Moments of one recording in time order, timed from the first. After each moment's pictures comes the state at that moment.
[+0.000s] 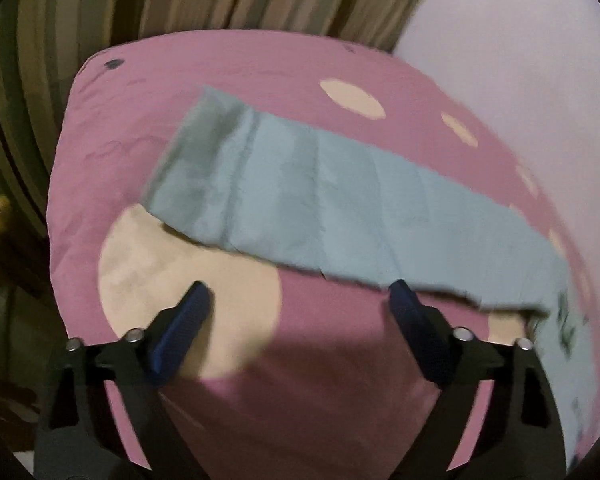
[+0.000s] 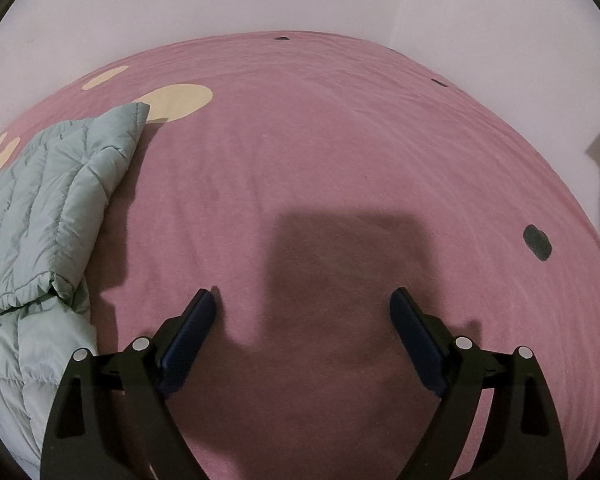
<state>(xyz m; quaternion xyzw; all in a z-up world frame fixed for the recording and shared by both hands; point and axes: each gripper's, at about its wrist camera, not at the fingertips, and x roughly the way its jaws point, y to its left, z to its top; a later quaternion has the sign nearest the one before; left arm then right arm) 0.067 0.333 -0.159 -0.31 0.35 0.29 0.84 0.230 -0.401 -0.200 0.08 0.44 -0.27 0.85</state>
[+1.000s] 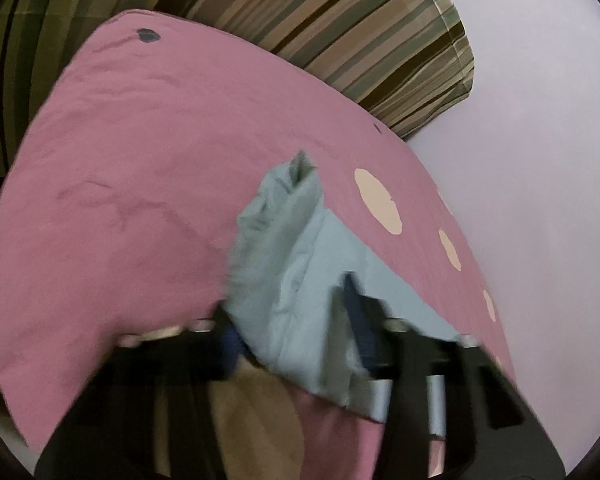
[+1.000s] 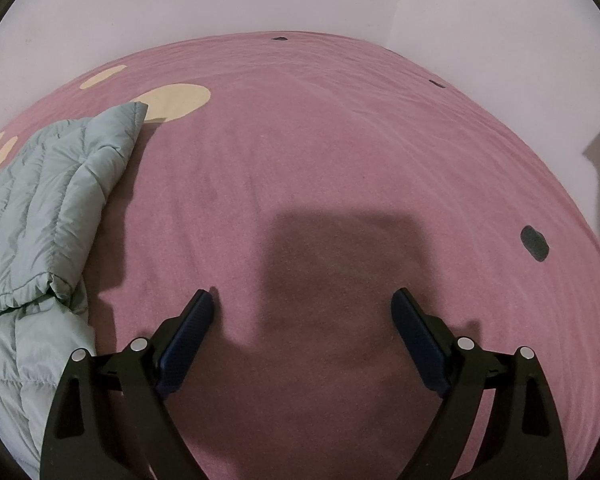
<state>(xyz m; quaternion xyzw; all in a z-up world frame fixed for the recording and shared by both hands) 0.078 0.420 -0.170 -0.45 0.21 0.29 0.82 0.232 -0.400 -0.200 0.07 0.44 -0.27 0.85</state>
